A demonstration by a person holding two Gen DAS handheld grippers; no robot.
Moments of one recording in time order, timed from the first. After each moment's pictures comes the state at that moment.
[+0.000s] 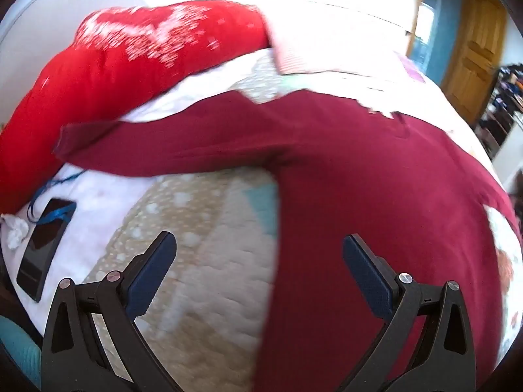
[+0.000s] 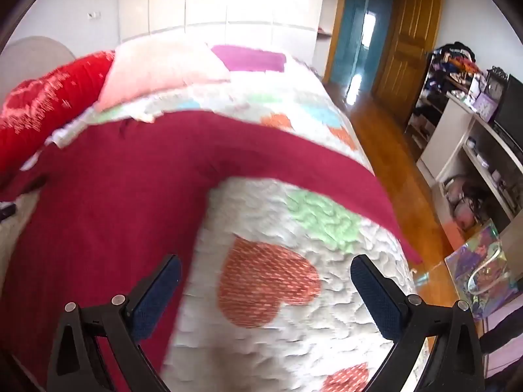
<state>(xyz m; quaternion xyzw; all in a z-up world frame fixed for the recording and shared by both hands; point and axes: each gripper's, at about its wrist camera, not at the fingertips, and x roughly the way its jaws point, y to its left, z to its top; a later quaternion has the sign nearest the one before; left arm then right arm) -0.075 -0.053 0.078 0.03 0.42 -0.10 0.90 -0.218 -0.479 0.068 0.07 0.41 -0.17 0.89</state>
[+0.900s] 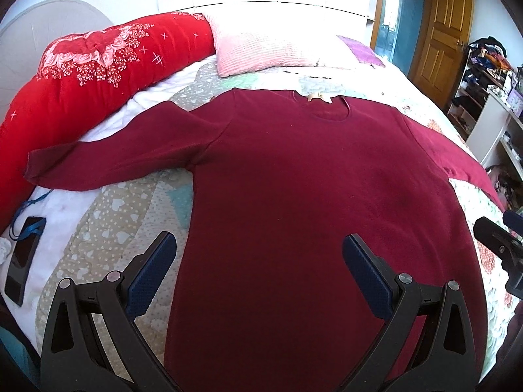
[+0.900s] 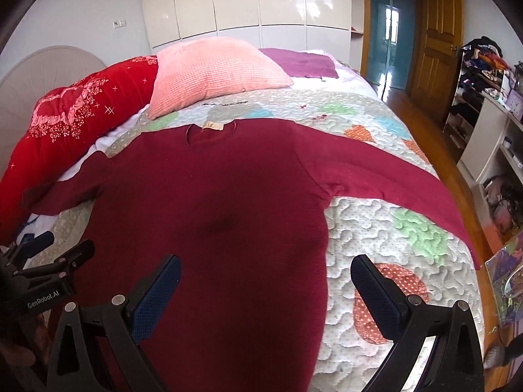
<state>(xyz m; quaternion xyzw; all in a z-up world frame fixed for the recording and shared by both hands) -0.095 -0.124 0.070 0.06 0.41 -0.14 0.90 -0.160 -0.407 0.074 0.11 0.41 -0.10 0.90</state>
